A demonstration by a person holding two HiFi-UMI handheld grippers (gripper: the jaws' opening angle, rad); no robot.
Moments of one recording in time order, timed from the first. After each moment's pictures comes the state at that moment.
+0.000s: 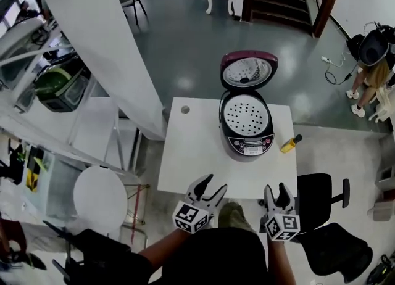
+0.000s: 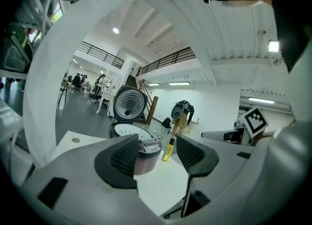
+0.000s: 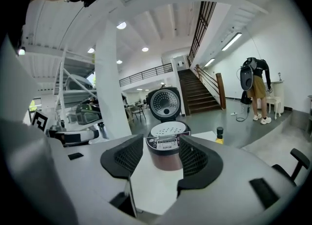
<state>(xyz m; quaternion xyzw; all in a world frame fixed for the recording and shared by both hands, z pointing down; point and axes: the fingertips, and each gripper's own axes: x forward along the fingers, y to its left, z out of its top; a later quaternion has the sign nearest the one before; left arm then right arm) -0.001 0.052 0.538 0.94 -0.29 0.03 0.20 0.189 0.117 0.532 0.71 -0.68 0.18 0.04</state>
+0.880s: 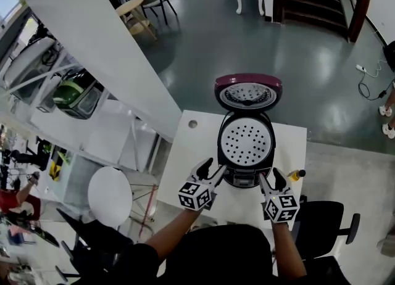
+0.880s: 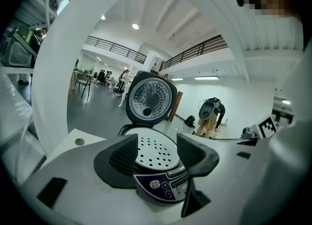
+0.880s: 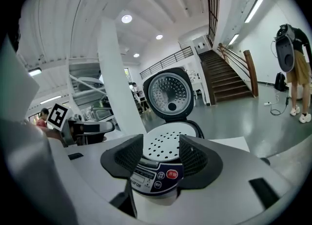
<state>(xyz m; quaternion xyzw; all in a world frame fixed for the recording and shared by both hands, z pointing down) 0.096 -0.130 0.570 0.88 -0.41 0.07 0.24 0.276 -0.082 0.575 0.57 -0.78 0.24 0.06</state>
